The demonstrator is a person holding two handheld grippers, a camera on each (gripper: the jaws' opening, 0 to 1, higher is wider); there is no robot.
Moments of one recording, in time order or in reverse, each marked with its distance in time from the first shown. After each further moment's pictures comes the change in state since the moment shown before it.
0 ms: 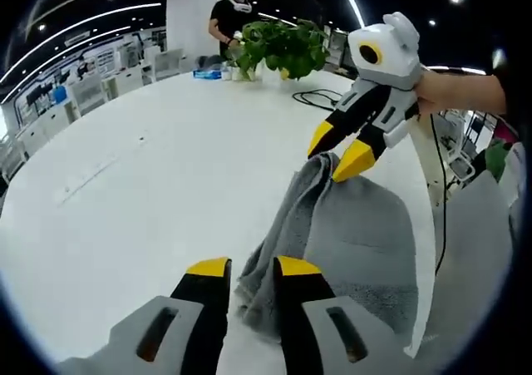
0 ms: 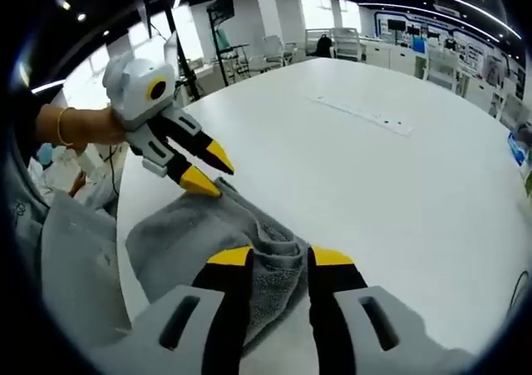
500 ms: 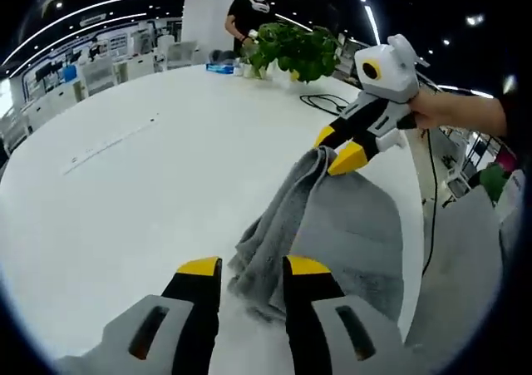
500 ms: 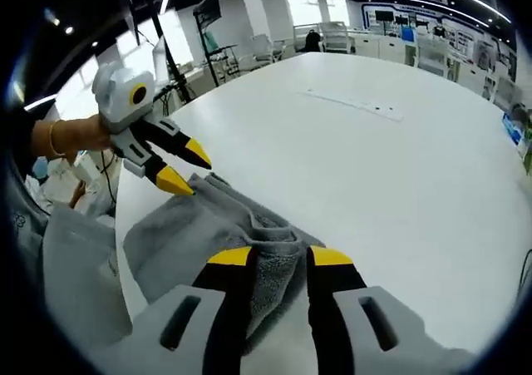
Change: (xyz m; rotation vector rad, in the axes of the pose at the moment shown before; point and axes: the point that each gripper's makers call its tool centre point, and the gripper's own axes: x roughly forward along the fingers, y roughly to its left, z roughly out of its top) left arm -0.012 -0.006 -0.027 -0.122 0.032 -0.018; right arm 0.002 -0.008 -0.010 0.080 0.002 -0.025
